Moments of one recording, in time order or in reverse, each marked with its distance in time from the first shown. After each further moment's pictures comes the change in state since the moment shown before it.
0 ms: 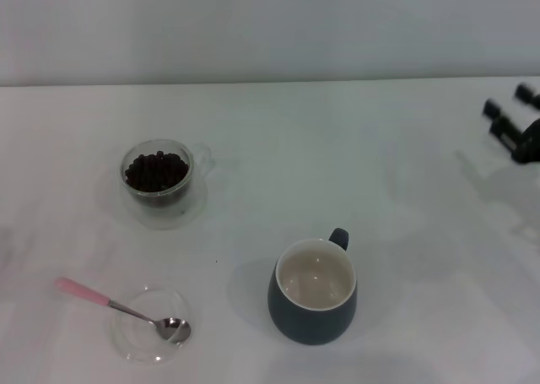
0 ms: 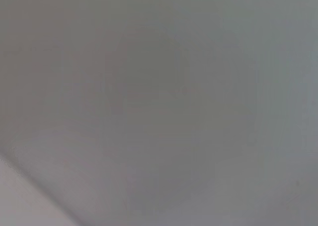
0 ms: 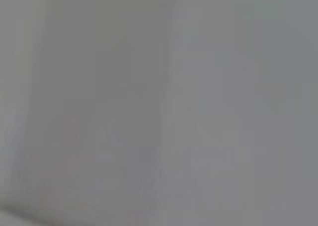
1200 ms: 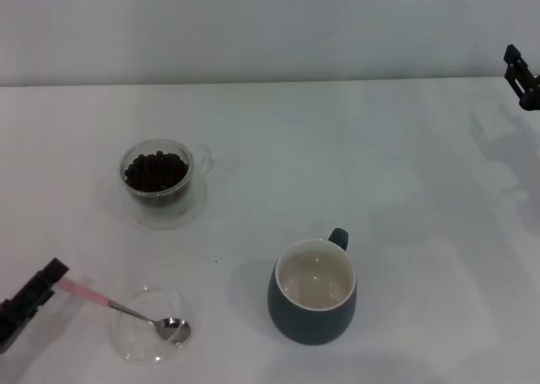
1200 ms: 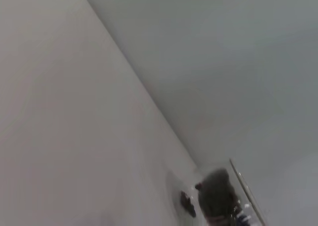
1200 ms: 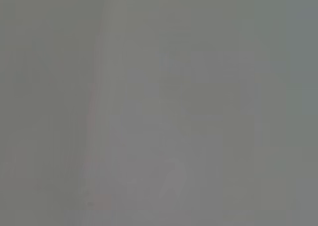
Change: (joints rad) left arm 0.008 -0.001 0.000 0.055 0.486 0.084 -0.371; right arm 0.128 0.020 0.094 0.086 0.191 0.095 -0.196
